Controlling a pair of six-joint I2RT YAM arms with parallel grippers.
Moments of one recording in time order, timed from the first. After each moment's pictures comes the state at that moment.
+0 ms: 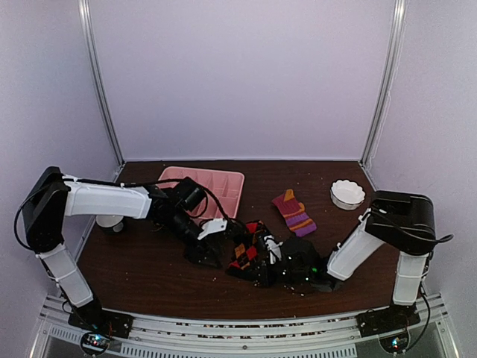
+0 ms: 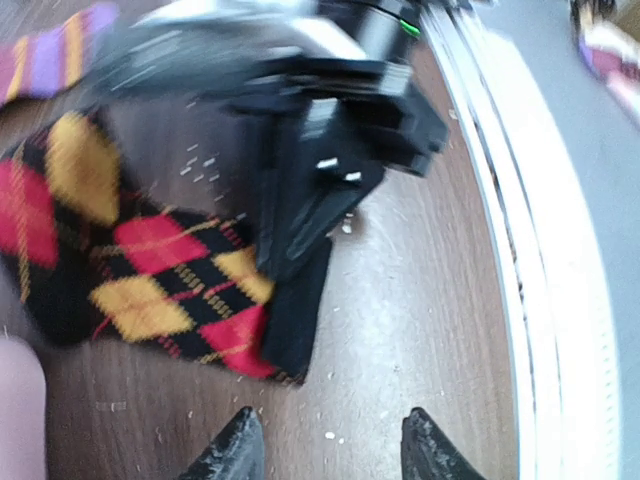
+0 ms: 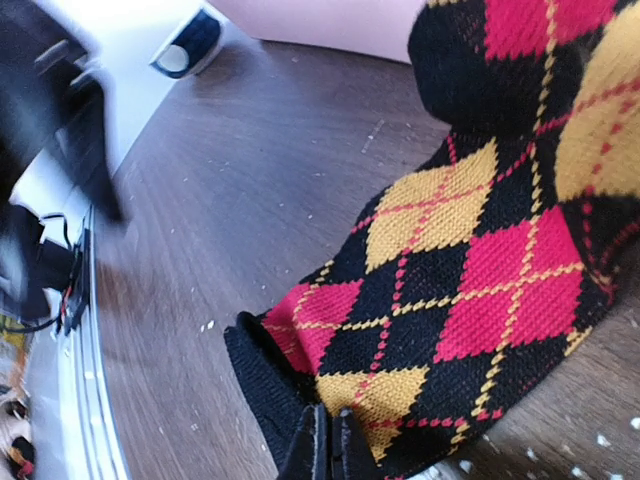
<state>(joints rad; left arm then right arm) -0.79 1.72 1.08 -0.51 0.69 0.64 1.05 1.94 0.56 0.91 -0.13 0.66</state>
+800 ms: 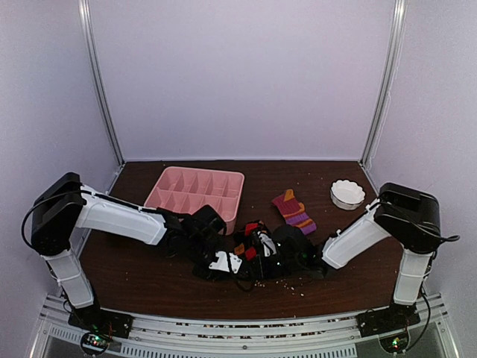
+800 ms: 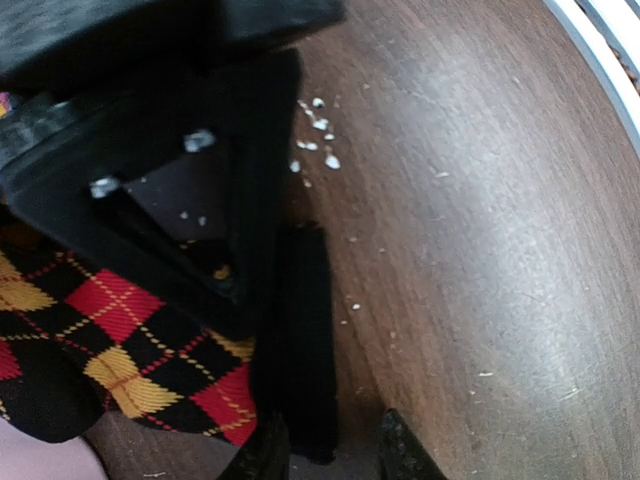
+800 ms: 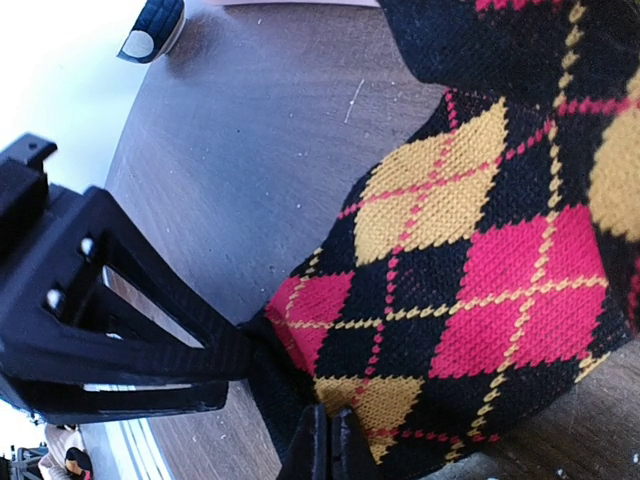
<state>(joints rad) -1.00 1.77 0.99 -0.30 0.25 0.96 1.01 1.89 0.71 0.55 -0.26 0.79</state>
